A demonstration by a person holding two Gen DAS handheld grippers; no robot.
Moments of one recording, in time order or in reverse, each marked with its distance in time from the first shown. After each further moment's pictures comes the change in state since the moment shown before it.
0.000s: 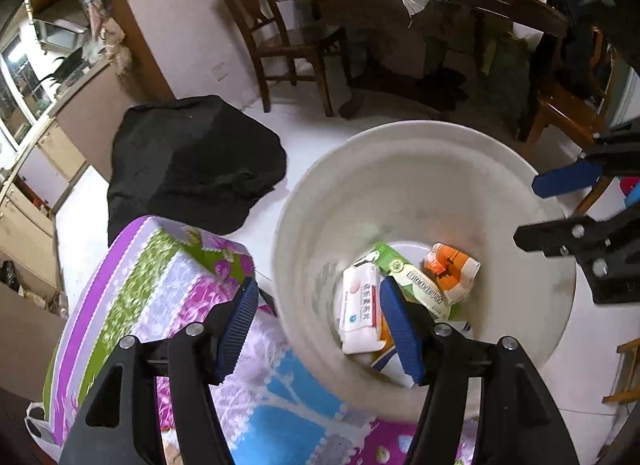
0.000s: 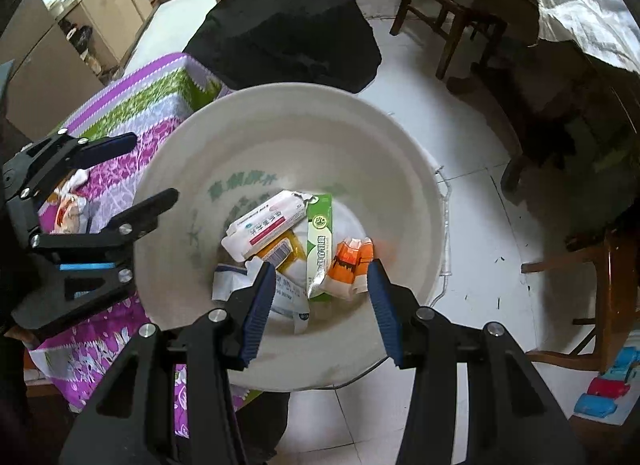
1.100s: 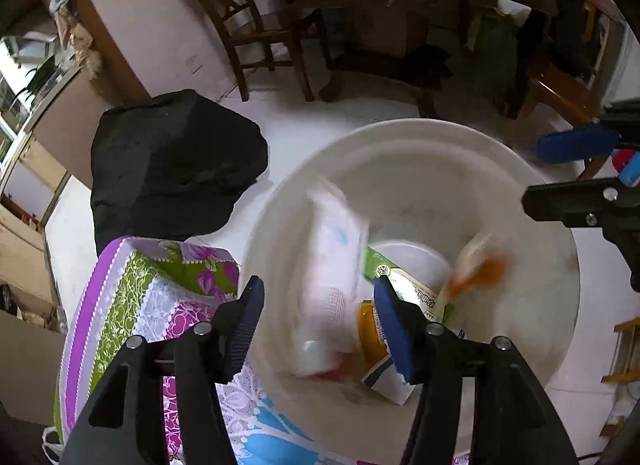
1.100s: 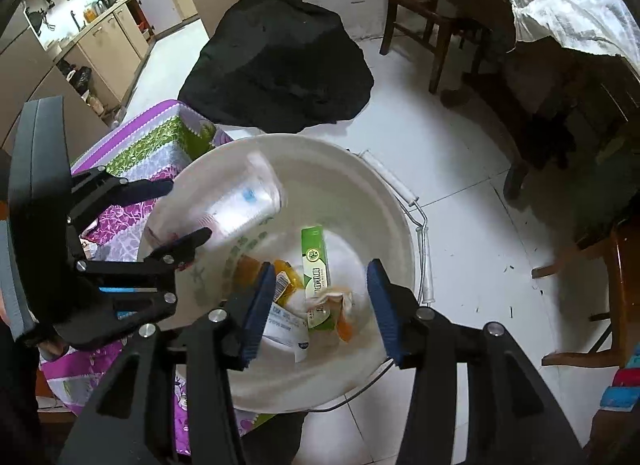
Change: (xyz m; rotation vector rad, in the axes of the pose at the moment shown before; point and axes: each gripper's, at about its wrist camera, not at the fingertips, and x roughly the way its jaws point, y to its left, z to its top) left arm 0.032 -0.013 0.041 0.075 0.088 -0.060; right arm -0.017 -0.030 0.011 0.091 -0.103 0.050
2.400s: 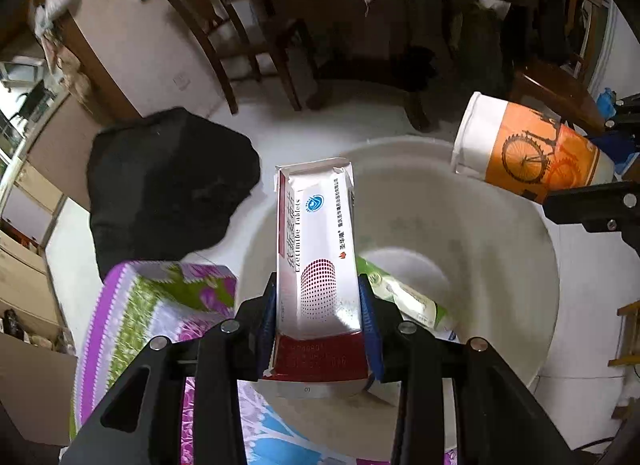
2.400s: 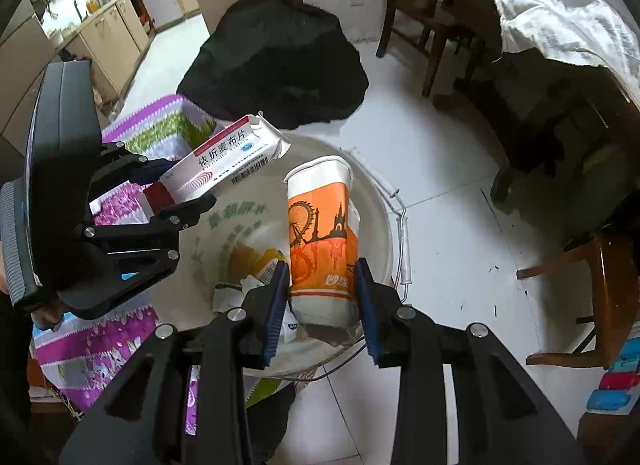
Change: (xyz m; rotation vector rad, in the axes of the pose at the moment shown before) left arm -0.003 -0.022 0.031 0.080 -0.013 -0.013; right arm -0.026 0.010 -0.020 -0.028 0.014 -0.032
